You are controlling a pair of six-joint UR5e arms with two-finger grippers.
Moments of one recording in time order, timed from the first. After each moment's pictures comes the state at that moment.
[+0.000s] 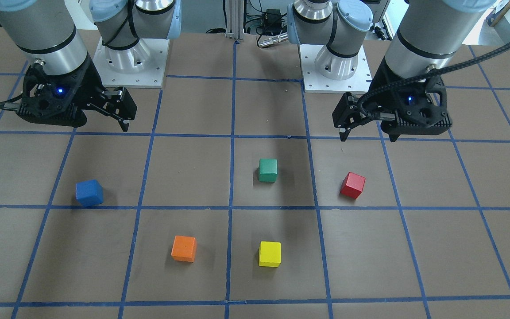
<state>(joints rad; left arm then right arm) -1.56 -1.69 -1.39 -1.62 1.58 0.01 1.58 -1.52 1.55 -1.58 -1.60 0.06</state>
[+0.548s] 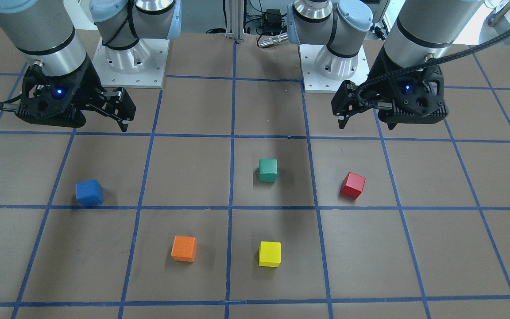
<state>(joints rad) -1.56 -1.66 -1.42 -1.67 1.59 0.01 1.57 -1.51 1.55 -1.58 -1.60 0.06</state>
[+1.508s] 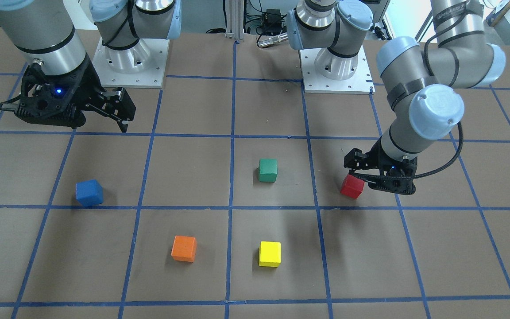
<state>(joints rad) -1.41 -1.79 -1.89 -1.15 1.65 0.35 1.58 -1.51 1.55 -1.59 -1.60 0.05</state>
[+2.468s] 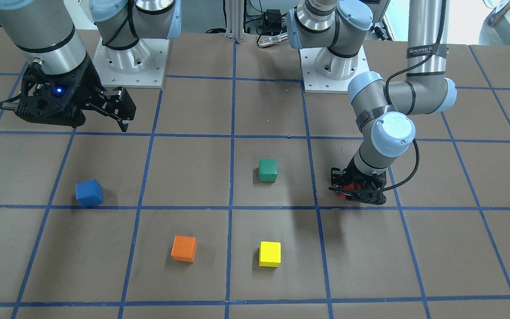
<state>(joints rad) -1.46 -1.88 -2.00 -0.89 1.63 0.26 1.58 -1.52 1.55 -1.59 -1.60 0.06</state>
